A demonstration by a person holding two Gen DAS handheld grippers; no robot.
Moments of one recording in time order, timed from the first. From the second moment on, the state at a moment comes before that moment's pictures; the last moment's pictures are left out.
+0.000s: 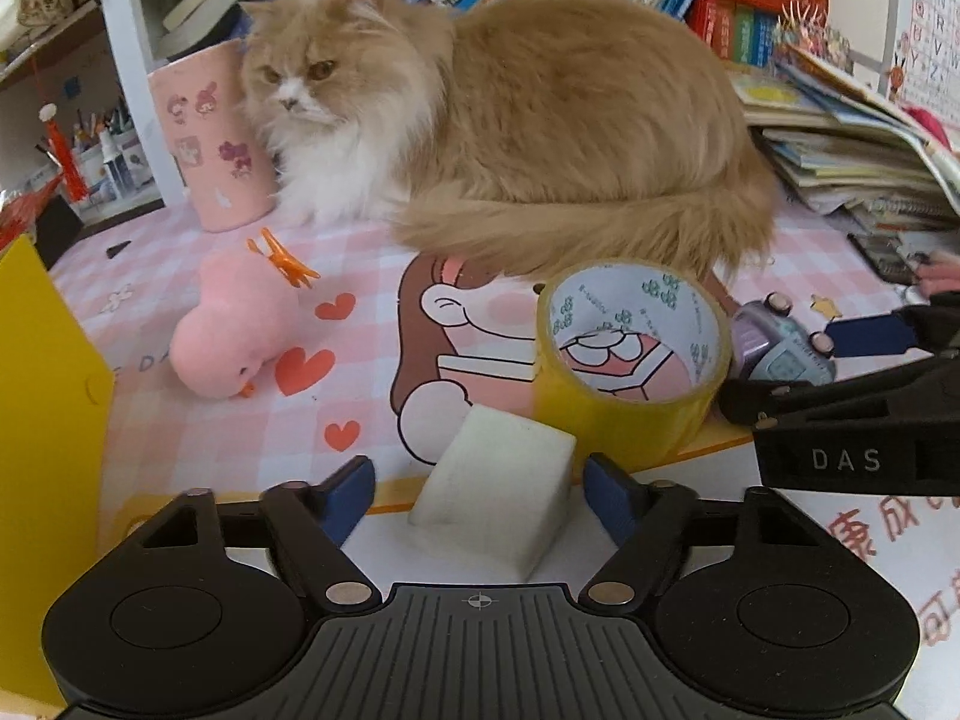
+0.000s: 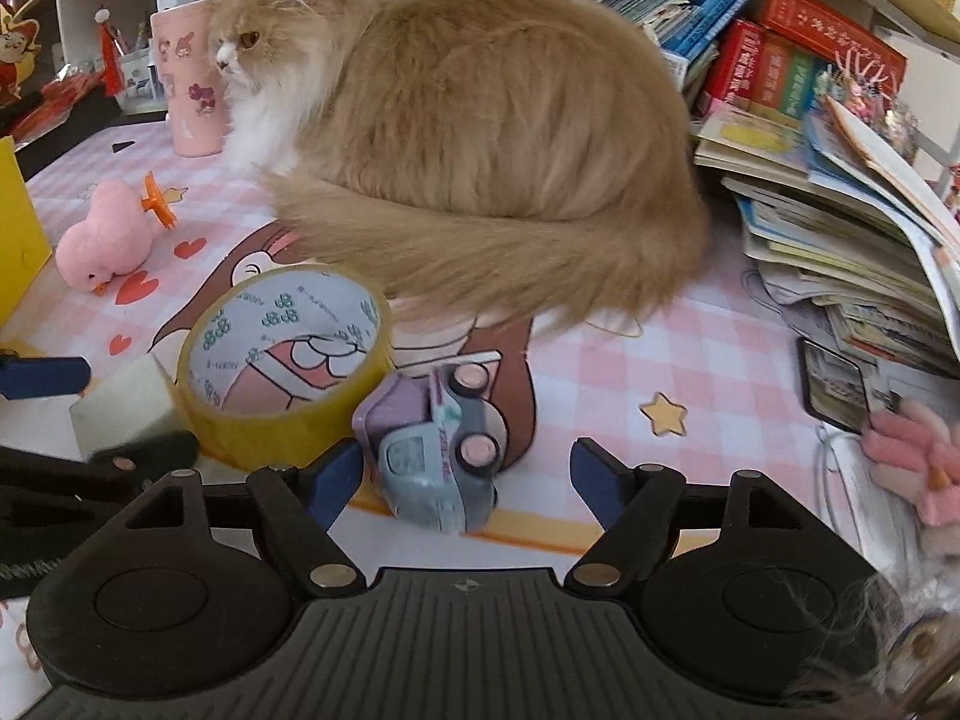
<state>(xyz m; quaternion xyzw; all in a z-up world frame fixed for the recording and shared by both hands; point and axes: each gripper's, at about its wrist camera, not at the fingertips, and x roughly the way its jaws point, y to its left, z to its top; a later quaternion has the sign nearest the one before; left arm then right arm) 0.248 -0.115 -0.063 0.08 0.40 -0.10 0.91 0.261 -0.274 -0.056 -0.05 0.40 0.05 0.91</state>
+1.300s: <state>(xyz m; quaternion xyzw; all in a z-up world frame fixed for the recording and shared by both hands) 0.080 0.029 -0.017 -0.05 0.38 -0.07 0.92 0.110 -0.146 -0.023 -0.02 0.42 0.12 0.90</state>
